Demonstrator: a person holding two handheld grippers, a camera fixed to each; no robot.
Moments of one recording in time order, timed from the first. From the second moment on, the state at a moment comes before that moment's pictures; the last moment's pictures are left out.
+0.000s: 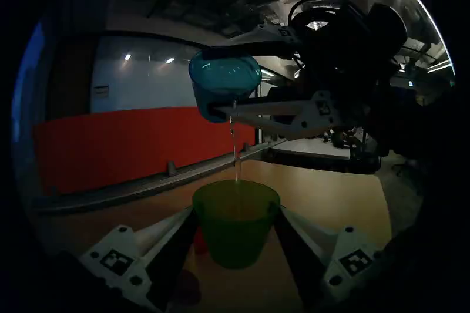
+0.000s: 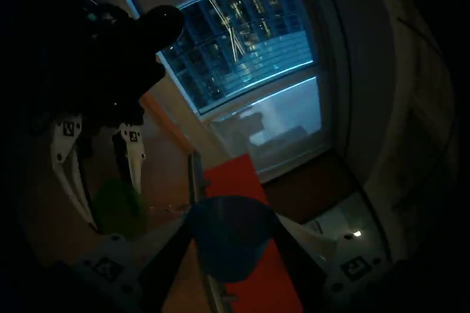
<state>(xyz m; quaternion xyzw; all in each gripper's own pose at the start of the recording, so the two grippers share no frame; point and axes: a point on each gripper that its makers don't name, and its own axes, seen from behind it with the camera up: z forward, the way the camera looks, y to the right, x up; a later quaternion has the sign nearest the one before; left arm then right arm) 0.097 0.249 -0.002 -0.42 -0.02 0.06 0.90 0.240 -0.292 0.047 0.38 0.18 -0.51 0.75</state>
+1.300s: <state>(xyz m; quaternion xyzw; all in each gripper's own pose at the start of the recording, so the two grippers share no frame) 0.101 0.250 -0.004 -0.42 -0.02 0.07 0.90 0.255 -0.290 0.053 0.35 0.22 -0.57 0.71</state>
